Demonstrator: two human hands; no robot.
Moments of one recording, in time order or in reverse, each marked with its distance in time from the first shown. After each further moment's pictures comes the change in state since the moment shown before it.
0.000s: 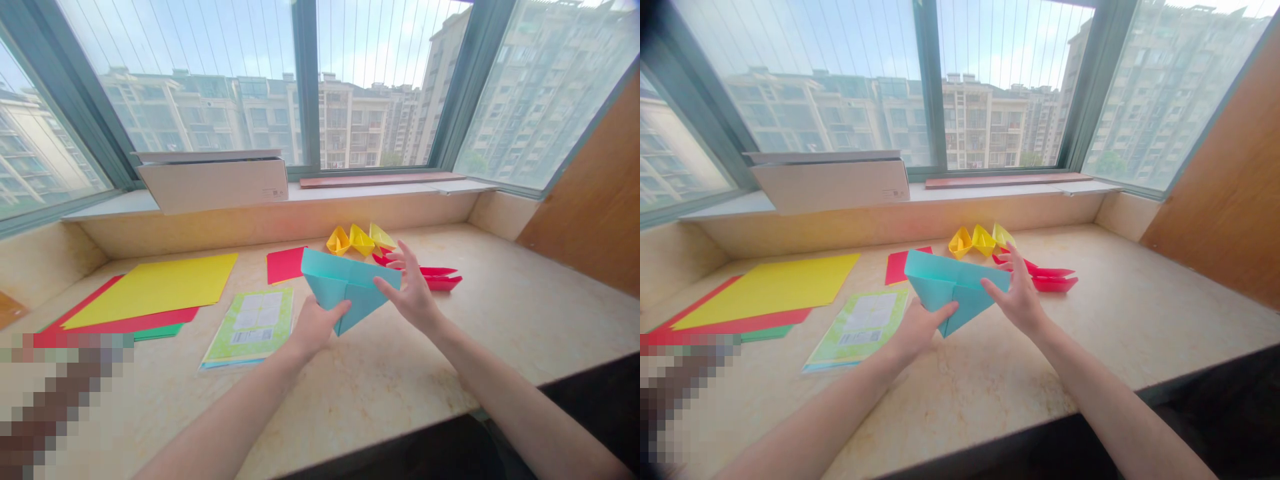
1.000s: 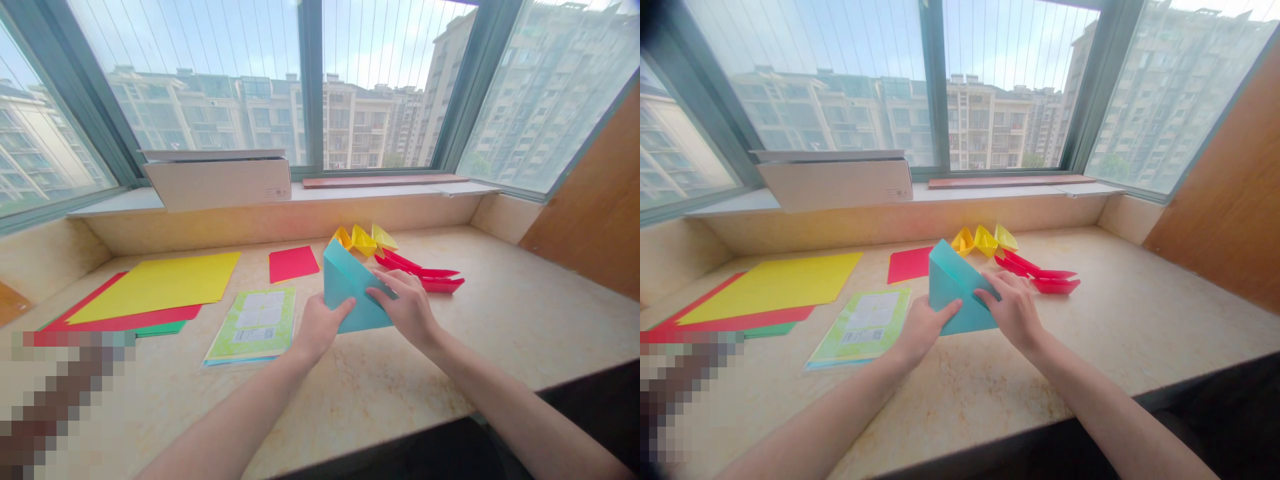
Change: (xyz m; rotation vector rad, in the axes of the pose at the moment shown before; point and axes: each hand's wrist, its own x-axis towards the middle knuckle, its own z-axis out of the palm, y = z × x) left_hand -0.003 0.002 0.004 -0.011 0.048 0.029; right_hand -0.015 -0.011 0.009 -0.325 -0.046 -0.227
